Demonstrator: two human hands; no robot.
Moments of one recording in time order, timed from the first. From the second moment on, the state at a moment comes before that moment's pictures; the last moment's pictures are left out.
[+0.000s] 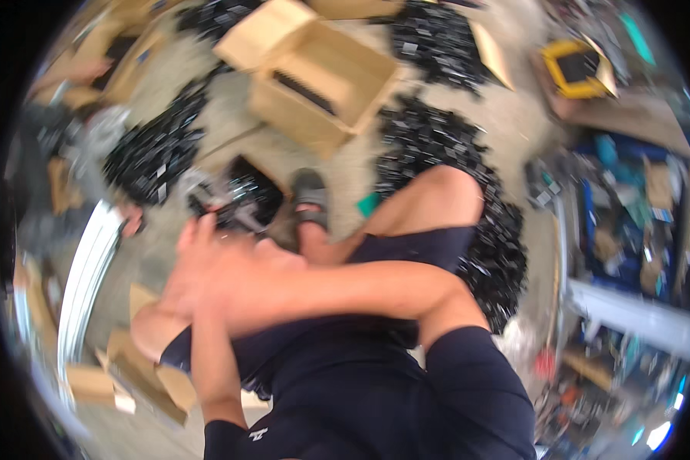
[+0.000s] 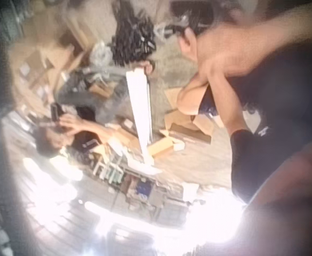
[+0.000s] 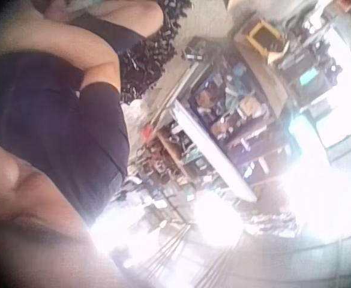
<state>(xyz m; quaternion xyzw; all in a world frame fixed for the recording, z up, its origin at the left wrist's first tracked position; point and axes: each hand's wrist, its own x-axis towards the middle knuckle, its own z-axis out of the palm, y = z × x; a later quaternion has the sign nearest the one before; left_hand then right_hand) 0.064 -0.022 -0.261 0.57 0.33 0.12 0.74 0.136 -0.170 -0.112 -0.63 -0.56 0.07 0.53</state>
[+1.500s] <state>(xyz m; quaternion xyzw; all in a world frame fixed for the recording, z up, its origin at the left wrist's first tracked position) 0.061 -0.053 -0.226 0.42 0.23 -0.02 0.88 0.171 -0.251 -0.195 -0.75 -0.42 0.23 0.45</state>
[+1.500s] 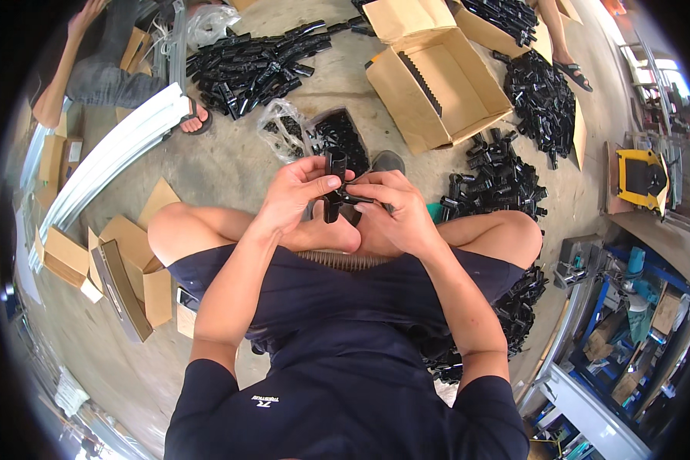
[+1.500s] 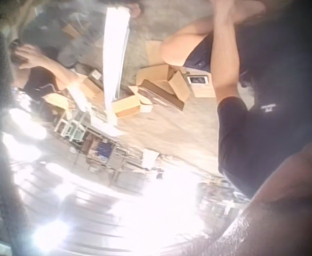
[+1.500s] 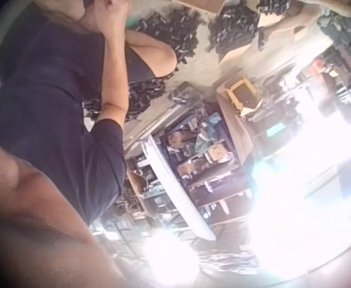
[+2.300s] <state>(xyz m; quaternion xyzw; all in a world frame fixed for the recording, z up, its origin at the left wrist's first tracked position) 0.058 -0.064 -0.215 0.65 0.19 -0.07 0.74 0.170 -0.238 -0.217 -0.69 -0.20 0.36 0.60</state>
